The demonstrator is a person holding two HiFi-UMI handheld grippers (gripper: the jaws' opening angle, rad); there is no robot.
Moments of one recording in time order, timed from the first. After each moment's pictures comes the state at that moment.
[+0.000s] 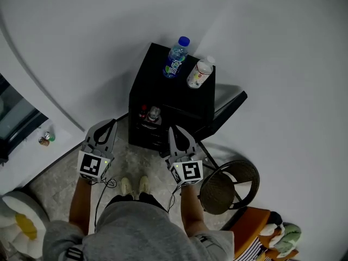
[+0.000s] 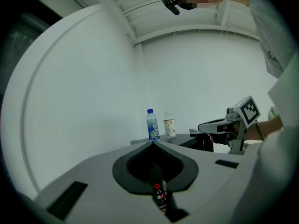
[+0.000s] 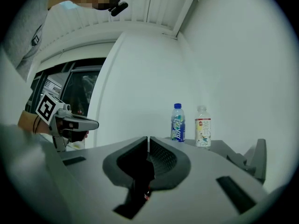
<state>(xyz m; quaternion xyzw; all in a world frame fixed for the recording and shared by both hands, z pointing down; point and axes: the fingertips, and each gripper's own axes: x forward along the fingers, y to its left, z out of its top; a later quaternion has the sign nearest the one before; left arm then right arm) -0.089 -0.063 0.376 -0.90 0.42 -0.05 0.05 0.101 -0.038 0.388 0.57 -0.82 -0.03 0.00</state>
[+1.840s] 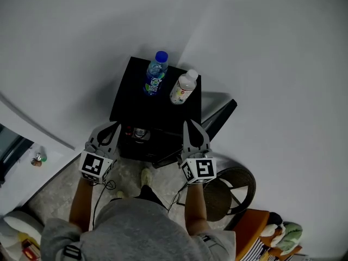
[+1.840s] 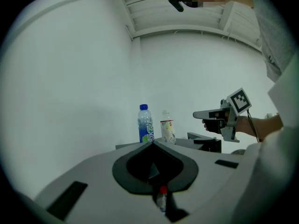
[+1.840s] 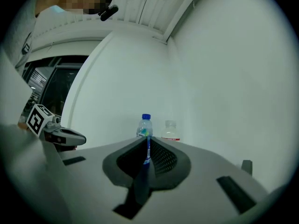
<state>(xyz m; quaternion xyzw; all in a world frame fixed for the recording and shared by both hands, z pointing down) -0.002 -0.151 0.382 -0.93 0.37 -0.04 0.02 0.213 -0.118 0.338 0.63 -0.77 -0.06 -0.01</state>
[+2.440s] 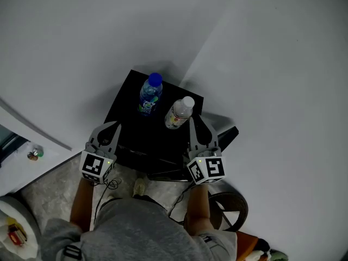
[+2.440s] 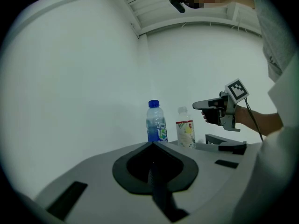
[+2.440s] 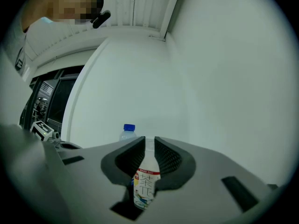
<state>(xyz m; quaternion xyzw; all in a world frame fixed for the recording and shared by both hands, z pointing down) 0.043 -0.224 0.379 -0.89 0.45 -0.04 0.01 0.266 -0.222 0.293 0.57 -0.82 -0.04 -0.03</state>
